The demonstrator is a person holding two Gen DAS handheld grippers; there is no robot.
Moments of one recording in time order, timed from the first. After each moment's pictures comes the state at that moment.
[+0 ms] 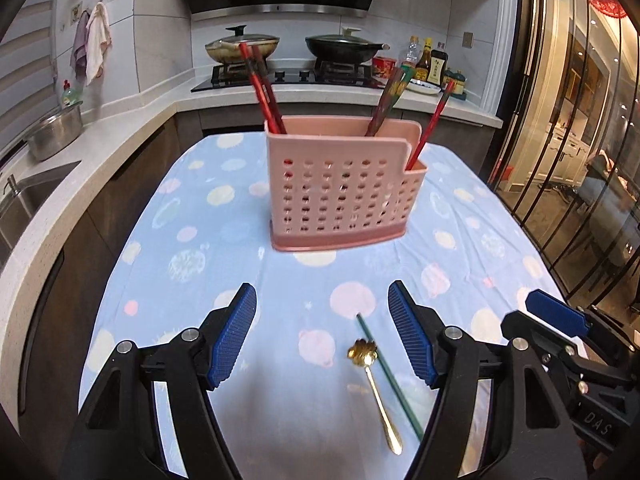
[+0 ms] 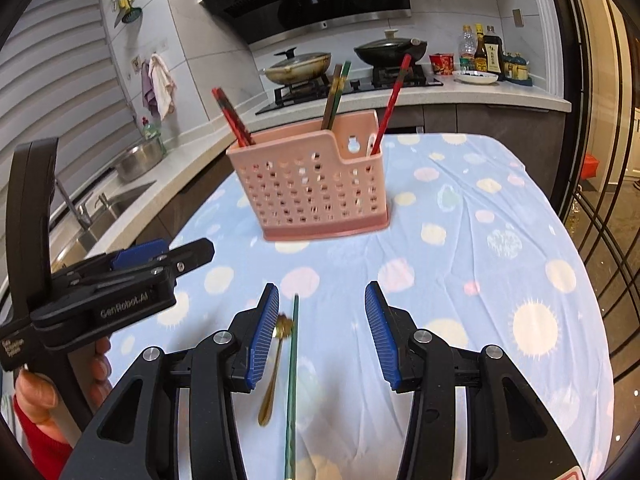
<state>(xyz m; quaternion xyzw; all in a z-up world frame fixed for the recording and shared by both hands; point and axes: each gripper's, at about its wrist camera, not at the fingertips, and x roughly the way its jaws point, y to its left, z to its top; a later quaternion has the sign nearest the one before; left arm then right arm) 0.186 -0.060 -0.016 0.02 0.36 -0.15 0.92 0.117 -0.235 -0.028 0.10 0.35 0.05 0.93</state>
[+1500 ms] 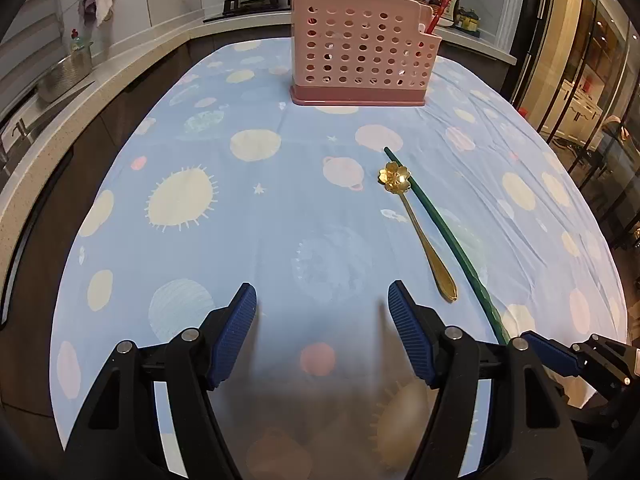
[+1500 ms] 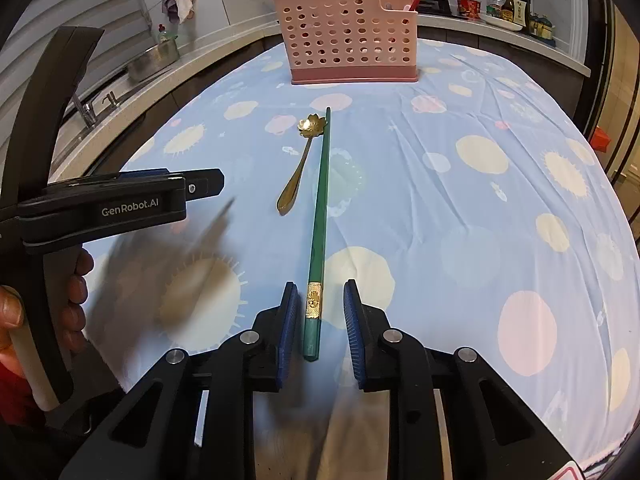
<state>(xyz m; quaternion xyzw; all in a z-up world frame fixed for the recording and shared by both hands) 0.116 -0.034 -0.101 0.05 0.45 -0.13 0.88 0.030 -0.186 -0.122 0.04 0.45 0.07 0.89</state>
